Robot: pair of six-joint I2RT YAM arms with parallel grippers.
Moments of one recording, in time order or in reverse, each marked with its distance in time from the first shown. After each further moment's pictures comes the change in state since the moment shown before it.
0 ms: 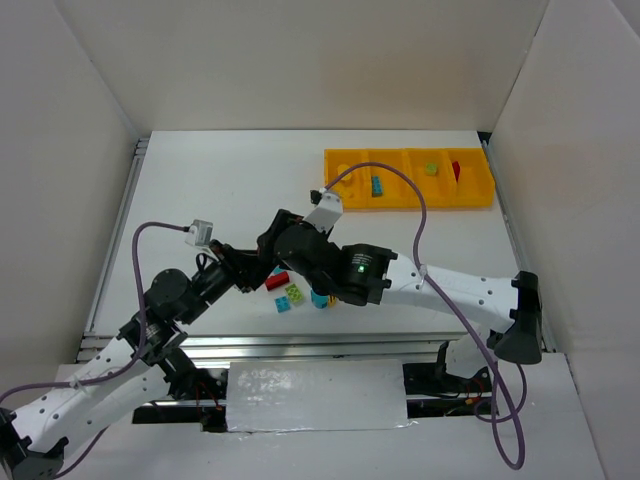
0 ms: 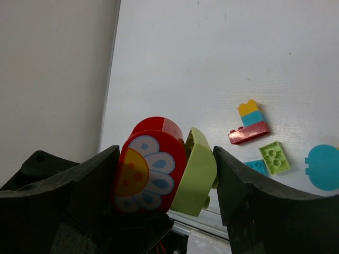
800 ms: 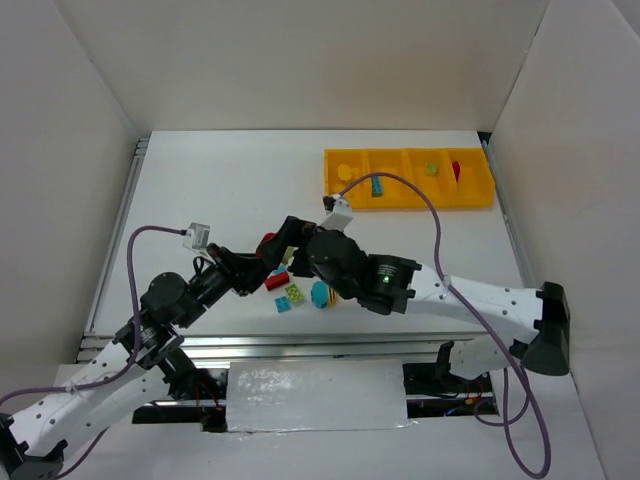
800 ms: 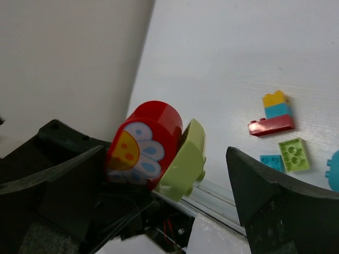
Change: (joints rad) left arm -0.002 -0.042 -0.003 -0.058 -0.024 -0.019; right arm -0.034 -0.139 -0.219 0.225 -0.156 -0.070
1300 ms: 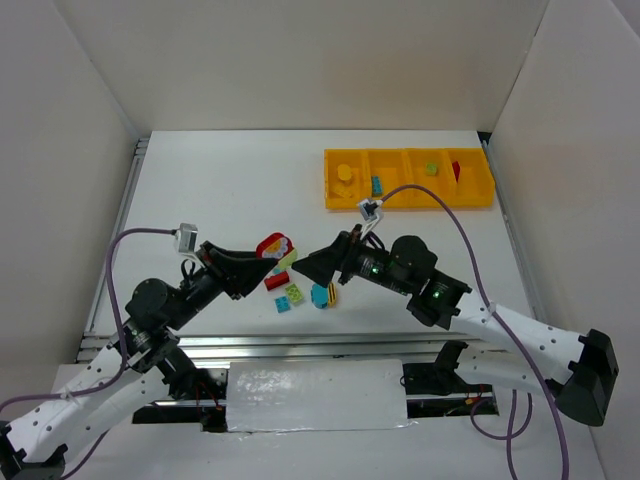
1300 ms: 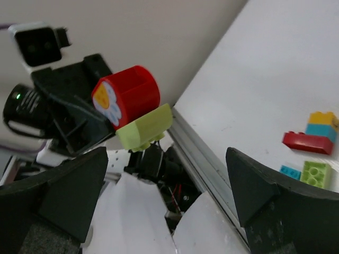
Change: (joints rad) left arm 0.001 -0.046 0.000 0.087 0.098 -0.004; right arm -0.288 -0.383 -0.465 0.462 -0.661 -0.182
